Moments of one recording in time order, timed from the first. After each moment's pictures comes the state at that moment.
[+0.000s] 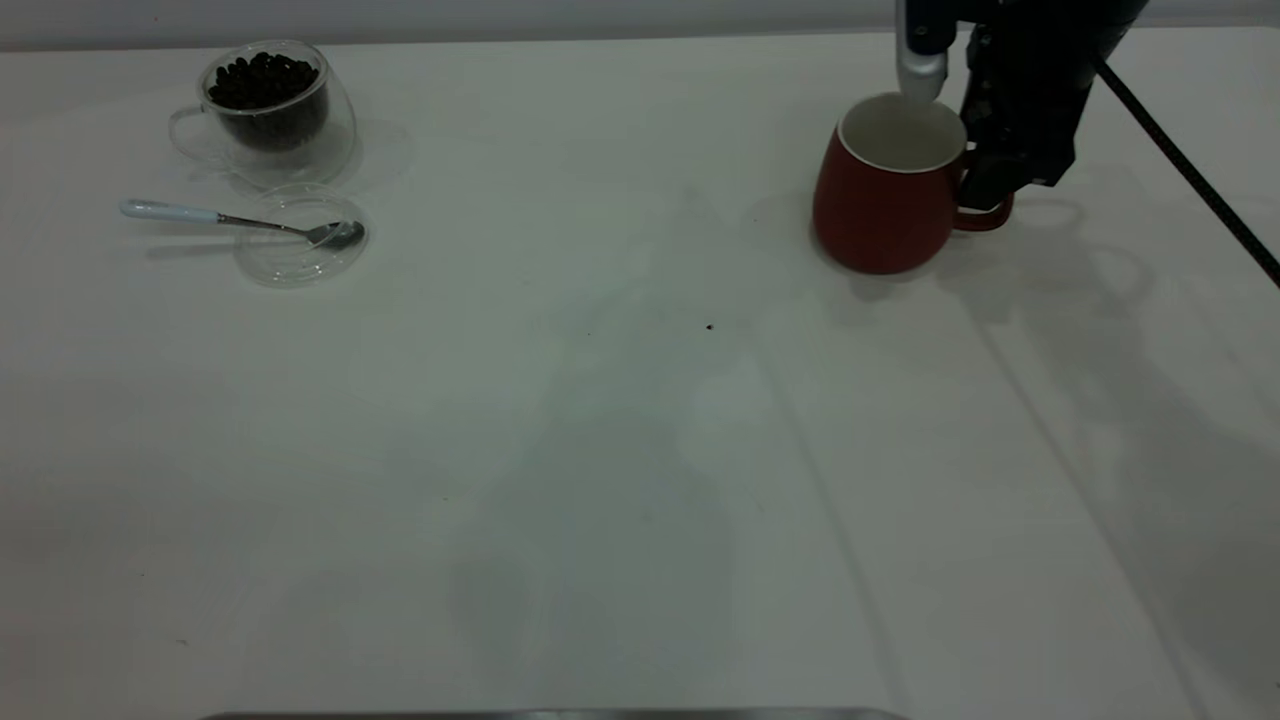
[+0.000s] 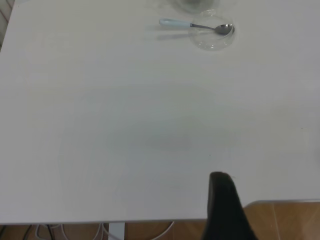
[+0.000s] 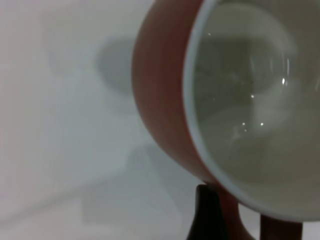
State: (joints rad) left arm 0.04 -0.02 -0.49 -0.03 1.13 0.04; right arm 0.22 2.39 -1.57 0.17 0.49 -1.36
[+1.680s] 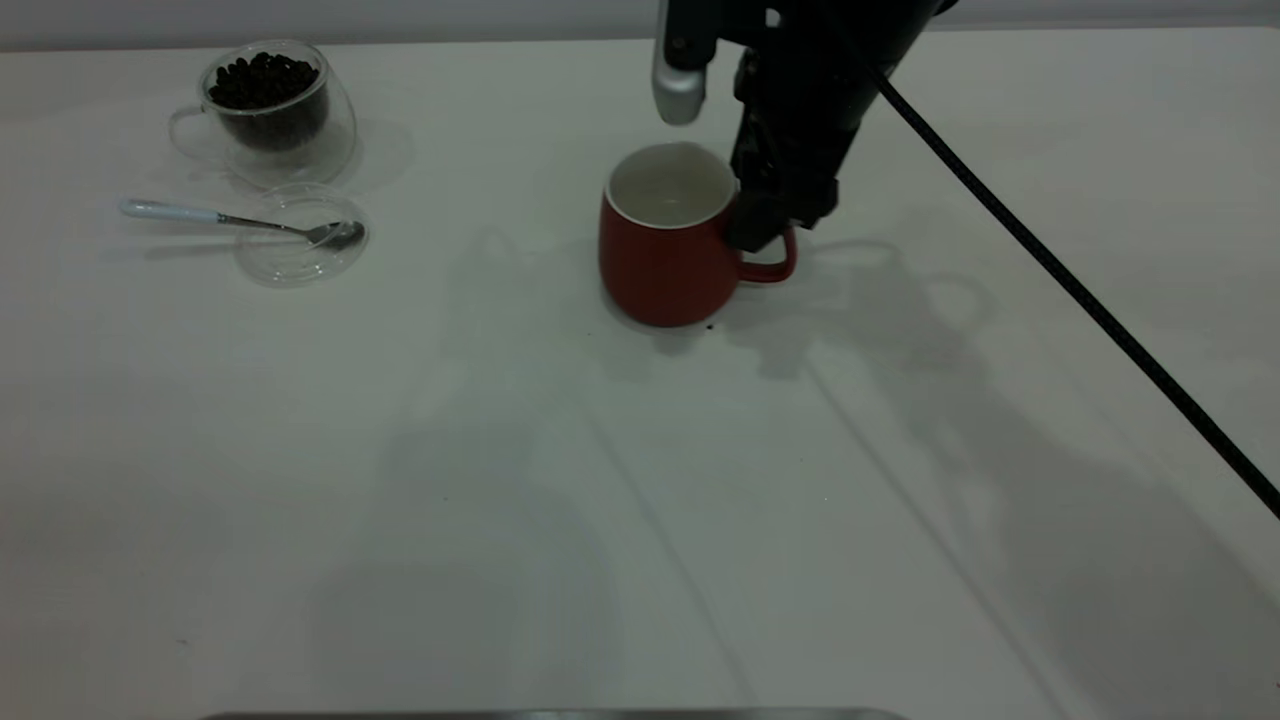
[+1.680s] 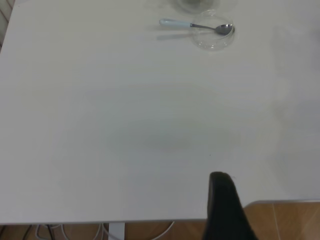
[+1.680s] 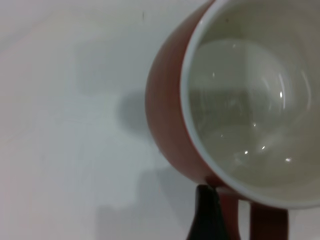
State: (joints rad) left arm 0.04 -0.02 -0.49 -0.03 1.13 0.04; right arm 0.47 2.39 -1.60 0.45 0.49 -1.37
